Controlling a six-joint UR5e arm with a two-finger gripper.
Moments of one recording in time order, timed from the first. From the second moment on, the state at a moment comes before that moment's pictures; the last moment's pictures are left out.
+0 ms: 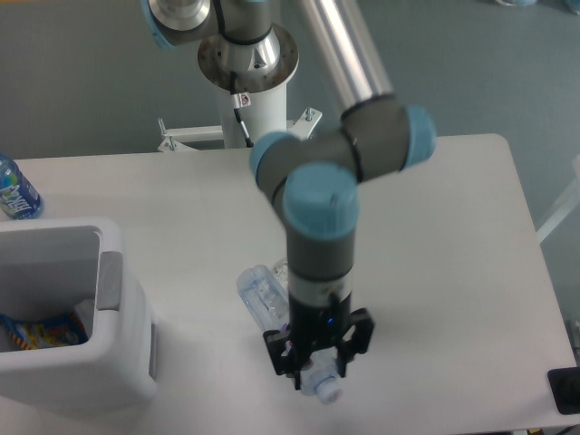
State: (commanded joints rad) arm 2.41 -2.05 -1.17 -0.85 1.32 -0.01
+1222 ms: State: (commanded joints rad) arm 2.15 -1.94 -1.13 -0.84 1.32 -0.12
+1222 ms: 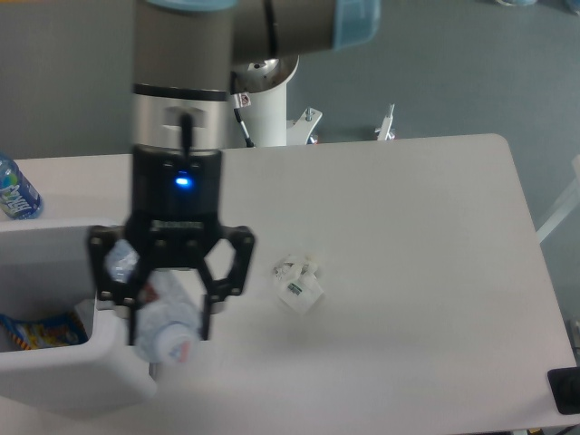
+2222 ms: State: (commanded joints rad) arm 2.09 -1.95 -1.16 -0.84 1.31 -0.11
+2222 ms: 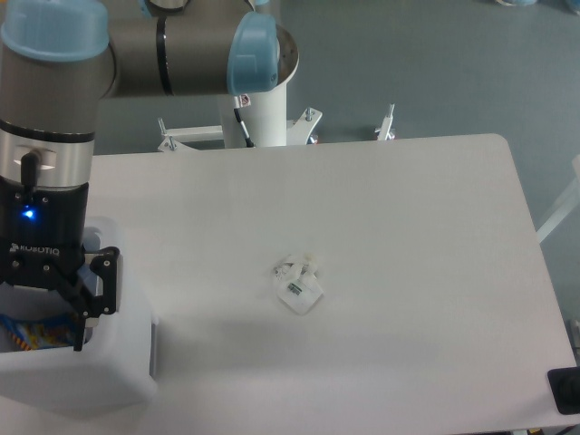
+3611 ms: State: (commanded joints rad) arm 2.49 -1.83 -1.73 -0.86 1.51 0.79
